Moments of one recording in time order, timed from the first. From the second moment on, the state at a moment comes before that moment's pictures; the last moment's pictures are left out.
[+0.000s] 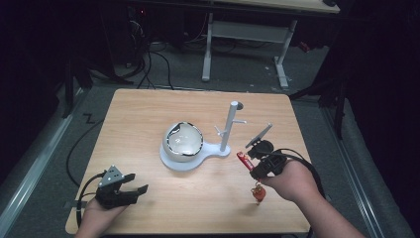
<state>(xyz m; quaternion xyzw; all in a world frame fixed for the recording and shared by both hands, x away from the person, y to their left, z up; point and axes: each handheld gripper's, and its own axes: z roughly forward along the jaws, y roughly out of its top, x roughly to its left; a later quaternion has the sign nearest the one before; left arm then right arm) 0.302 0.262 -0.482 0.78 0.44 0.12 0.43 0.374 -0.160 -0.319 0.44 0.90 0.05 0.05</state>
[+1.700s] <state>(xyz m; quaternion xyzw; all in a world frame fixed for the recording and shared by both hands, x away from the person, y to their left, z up) 0.300 0.265 -0.482 0.78 0.44 0.10 0.44 0.489 -0.125 -0.241 0.50 0.85 0.13 0.12</state>
